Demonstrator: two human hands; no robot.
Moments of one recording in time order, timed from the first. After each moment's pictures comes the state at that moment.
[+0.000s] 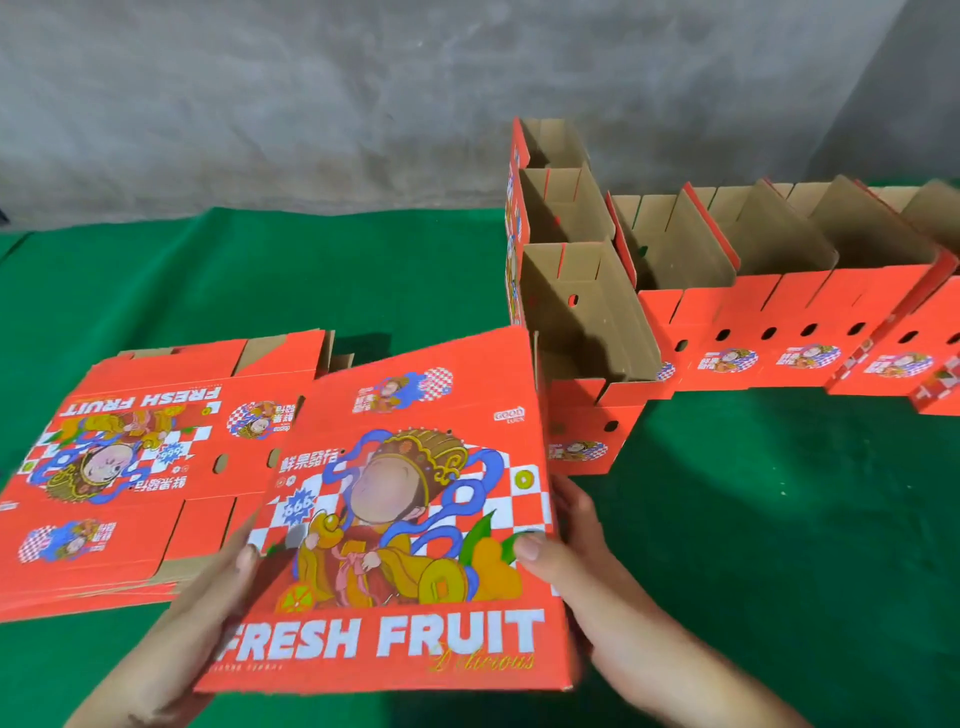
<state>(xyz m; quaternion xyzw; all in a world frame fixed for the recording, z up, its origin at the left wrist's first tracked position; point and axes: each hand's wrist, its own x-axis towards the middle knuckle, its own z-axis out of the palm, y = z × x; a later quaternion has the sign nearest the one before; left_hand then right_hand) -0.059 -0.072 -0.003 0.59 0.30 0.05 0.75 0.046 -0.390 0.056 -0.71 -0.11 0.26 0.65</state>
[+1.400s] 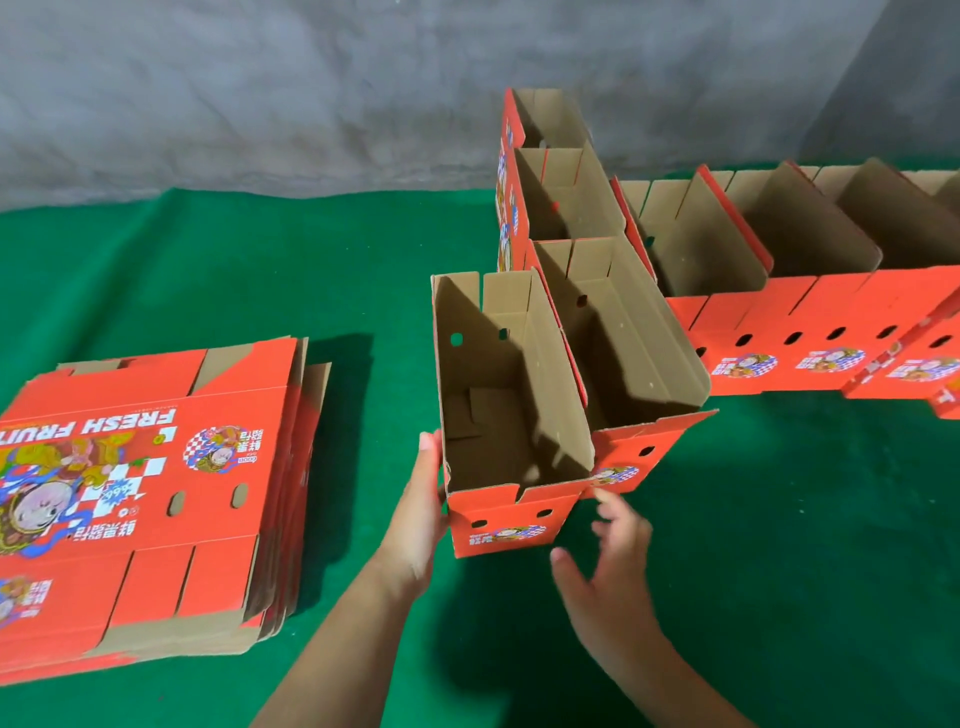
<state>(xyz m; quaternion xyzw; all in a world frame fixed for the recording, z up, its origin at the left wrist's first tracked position) 0.124 -0.182 -0.041 0.59 0.25 -0.06 0.77 0.119 -0.392 -0.077 -0.86 -0.05 0.03 0.50</state>
